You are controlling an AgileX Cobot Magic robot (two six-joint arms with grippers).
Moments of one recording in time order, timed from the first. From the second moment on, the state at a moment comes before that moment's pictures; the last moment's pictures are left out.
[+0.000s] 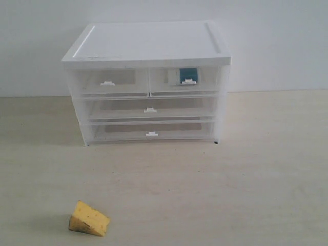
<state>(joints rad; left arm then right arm) -0.06 0.46 -0.26 -0.02 -0.37 -0.16 -0.04 0.00 -0.01 -0.04 0.35 0.00</state>
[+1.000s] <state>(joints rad) -0.39 1.28 -0.34 -0.18 -0.87 0.08 -0.04 0.00 -0.01 -0.04 0.35 0.00</state>
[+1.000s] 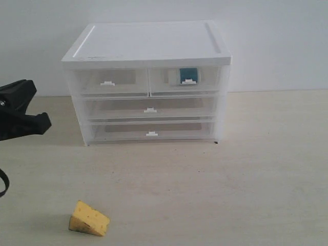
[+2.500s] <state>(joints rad) -0.55 1.78 -0.56 -0.12 -1.17 0.16 -0.04 0.00 -0.01 -0.04 0.35 0.00</state>
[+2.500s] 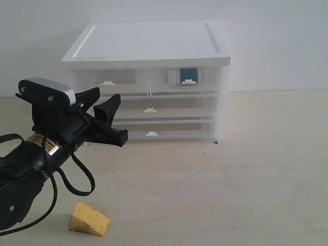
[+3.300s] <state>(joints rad) -0.55 1.94 -0.70 -0.34 -1.20 0.17 -0.04 0.00 -0.01 -0.04 0.35 0.00</state>
